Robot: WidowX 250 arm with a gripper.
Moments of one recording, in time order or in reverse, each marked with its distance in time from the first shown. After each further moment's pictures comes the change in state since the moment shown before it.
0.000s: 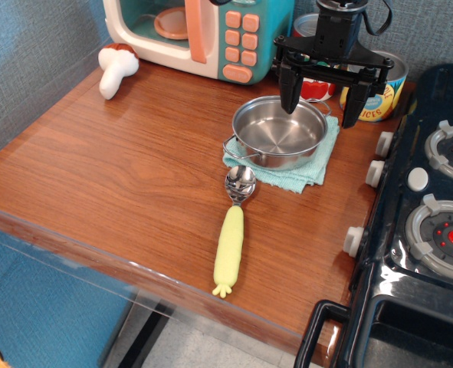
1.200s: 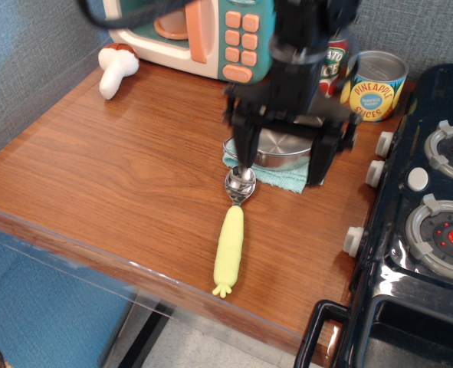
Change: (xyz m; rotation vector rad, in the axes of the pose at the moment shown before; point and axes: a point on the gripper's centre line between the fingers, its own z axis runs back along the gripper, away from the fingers) arm -0.097 0.008 0.009 -0.008 0.008 0.064
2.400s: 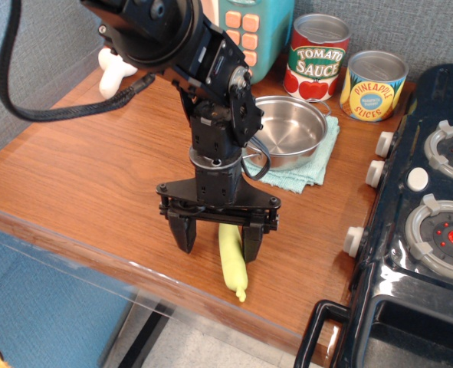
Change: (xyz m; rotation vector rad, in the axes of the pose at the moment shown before) arm -0.038 0.048 -0.068 -0.002 0.029 0.160
